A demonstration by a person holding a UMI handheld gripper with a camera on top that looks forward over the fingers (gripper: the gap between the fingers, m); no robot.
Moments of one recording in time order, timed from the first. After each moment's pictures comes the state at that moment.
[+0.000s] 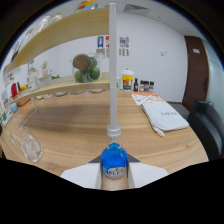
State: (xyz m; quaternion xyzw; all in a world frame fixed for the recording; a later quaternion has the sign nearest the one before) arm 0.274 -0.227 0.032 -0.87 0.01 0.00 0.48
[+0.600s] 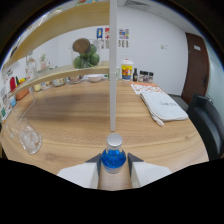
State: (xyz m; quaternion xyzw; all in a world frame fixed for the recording) arm 0.275 -0.248 0.011 -0.90 0.01 -0.01 0.44
